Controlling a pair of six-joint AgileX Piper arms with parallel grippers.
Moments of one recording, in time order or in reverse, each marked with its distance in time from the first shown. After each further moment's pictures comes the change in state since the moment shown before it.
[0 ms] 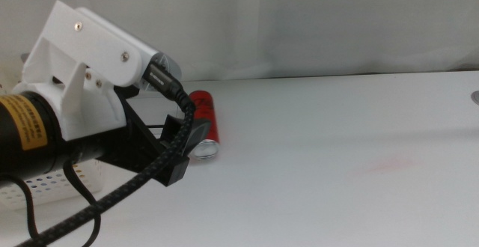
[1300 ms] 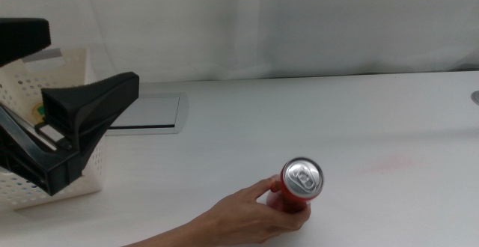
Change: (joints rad) left arm 0.000 -0.282 0.000 0.084 -0.009 -0.019; right arm -0.005 -0.500 0.131 0.042 0.184 0.056
